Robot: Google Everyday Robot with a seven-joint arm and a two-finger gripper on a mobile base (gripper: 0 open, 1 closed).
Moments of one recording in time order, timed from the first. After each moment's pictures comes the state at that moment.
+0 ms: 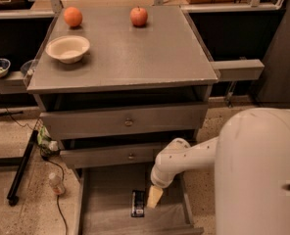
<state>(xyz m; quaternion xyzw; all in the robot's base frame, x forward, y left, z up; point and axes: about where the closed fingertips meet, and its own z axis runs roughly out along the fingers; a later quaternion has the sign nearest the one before) 0.528 -0.047 0.387 -0.60 0.79 0.05 0.10</state>
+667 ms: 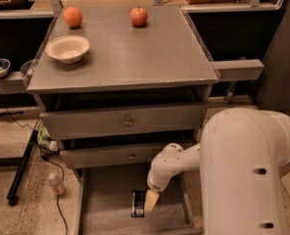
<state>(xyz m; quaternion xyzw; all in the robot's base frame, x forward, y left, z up) 0.527 -0.033 0.345 -0.61 0.78 0.07 0.09</state>
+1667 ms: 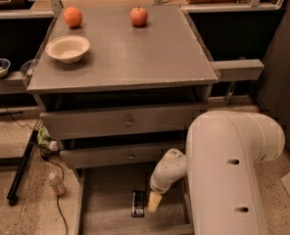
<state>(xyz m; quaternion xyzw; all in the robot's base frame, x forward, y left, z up) 0.542 -0.049 0.299 -0.62 0.78 0.05 0.10</state>
